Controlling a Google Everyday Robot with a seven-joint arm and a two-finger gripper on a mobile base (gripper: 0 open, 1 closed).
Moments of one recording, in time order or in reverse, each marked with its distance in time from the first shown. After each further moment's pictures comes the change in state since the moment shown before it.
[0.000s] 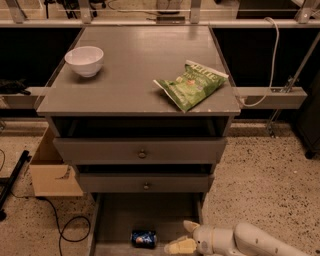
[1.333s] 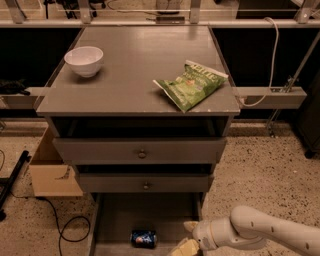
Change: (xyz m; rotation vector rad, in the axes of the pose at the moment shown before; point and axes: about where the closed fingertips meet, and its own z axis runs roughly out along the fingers) arm 0.004 0.029 -0.017 -0.033 0.285 -0.100
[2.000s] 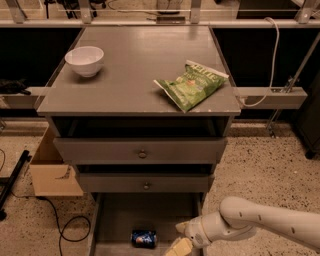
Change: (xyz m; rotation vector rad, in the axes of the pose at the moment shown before) arm -0.010 0.025 0.011 -0.081 0.101 0.001
